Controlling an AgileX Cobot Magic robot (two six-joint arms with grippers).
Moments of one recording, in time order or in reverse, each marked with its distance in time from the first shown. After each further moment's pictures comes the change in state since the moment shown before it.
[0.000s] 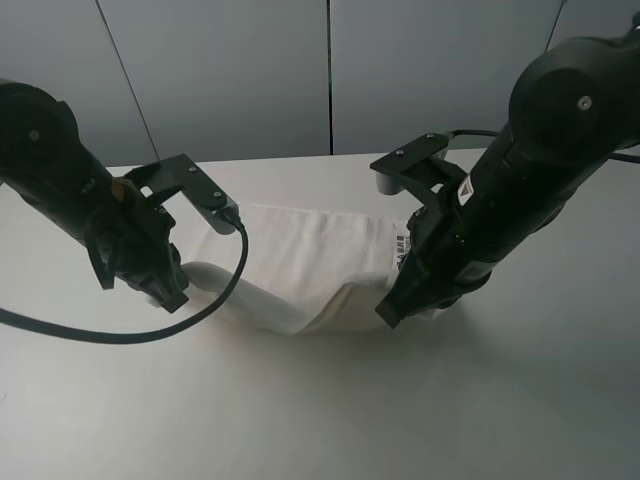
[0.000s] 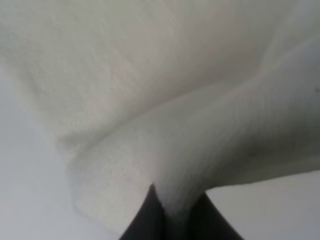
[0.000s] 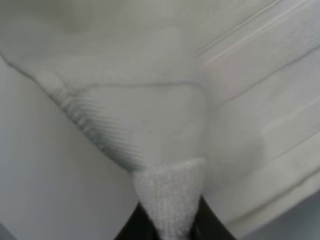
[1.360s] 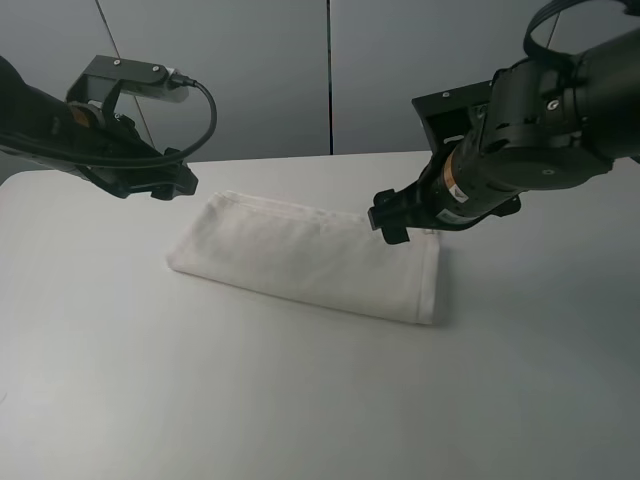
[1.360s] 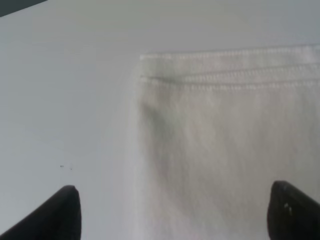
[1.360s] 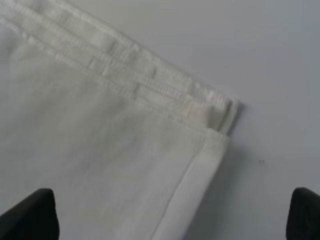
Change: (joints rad) left arm 0.189 0.000 -0.053 0.014 -0.364 -0.287; right arm 0.002 0.112 -0.021 -0.936 -0.178 1.226
